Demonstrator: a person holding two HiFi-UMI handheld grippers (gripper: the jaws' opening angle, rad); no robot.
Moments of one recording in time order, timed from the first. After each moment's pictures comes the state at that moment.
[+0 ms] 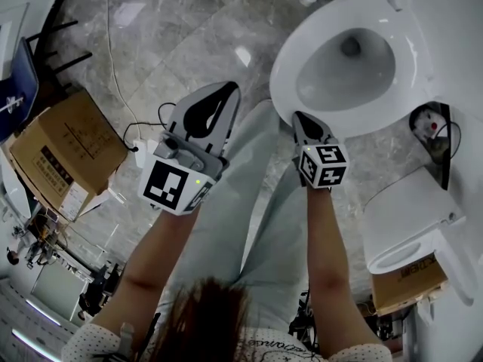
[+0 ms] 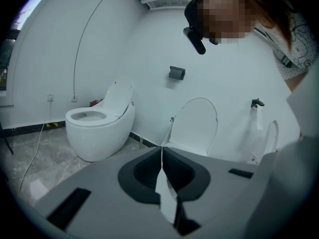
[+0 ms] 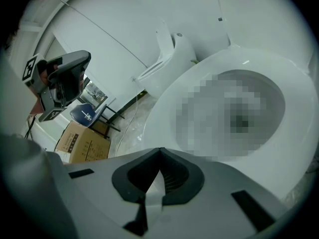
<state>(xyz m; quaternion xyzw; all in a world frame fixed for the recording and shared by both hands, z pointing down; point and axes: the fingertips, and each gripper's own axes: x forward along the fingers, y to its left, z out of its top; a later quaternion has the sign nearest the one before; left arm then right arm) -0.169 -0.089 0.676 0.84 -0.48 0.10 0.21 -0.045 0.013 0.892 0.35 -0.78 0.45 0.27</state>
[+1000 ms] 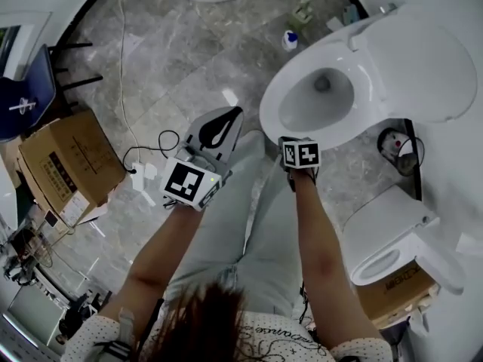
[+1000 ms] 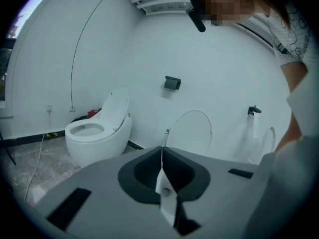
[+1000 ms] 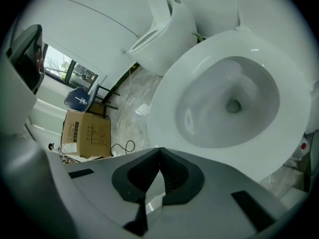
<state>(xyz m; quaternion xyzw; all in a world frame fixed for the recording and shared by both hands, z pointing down) -0.164 -0.084 0.585 0.85 -0.48 0.09 0.20 -0.038 0.028 0.873 0.28 -0.69 0.52 0.42</state>
